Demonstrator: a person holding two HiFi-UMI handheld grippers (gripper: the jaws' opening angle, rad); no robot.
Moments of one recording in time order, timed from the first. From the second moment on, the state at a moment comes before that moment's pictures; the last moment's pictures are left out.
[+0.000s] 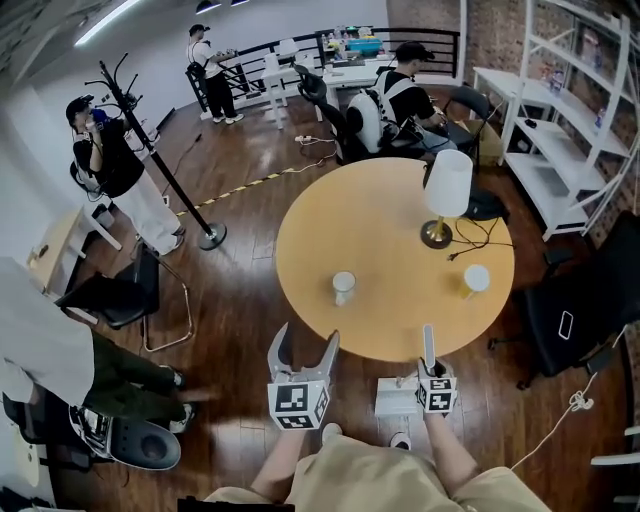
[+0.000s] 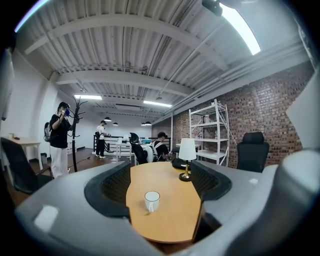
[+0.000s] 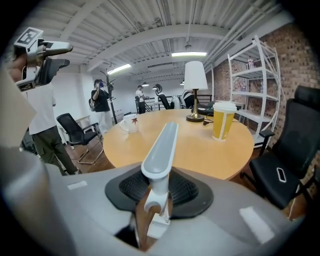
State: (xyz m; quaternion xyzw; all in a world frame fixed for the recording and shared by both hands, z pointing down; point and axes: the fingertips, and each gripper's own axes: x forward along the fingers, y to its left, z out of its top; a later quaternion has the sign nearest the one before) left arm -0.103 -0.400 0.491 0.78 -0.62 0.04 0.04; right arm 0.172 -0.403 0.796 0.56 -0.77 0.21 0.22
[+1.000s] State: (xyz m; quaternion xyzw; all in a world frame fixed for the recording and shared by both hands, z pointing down) left arm -0.080 -0.383 0.449 0.79 -0.61 -0.01 0.02; right arm 0.176 -0.367 0.477 0.62 -0.78 -0.02 0.00
